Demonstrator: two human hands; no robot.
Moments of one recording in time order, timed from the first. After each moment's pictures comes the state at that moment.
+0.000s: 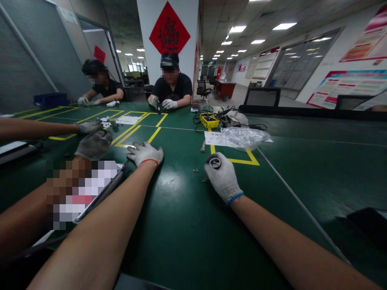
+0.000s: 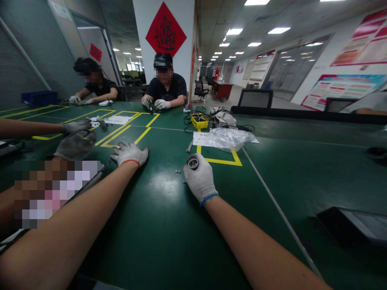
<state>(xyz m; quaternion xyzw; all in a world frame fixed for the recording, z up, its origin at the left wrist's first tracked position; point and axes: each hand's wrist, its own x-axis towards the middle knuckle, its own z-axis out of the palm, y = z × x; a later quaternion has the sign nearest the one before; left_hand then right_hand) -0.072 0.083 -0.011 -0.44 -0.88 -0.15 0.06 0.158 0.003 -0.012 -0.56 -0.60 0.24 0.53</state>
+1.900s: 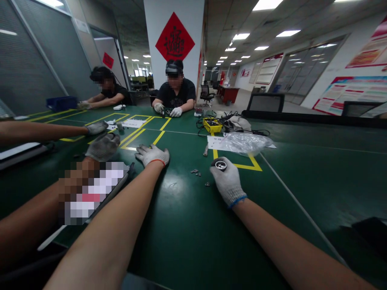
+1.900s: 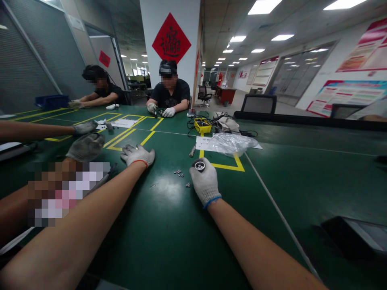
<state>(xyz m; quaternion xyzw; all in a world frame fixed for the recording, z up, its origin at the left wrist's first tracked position) -0.071 0.090 -0.016 -0.48 -0.86 -0.17 0.03 0.162 0.012 -0.015 -0.56 -0.55 0.28 0.55</state>
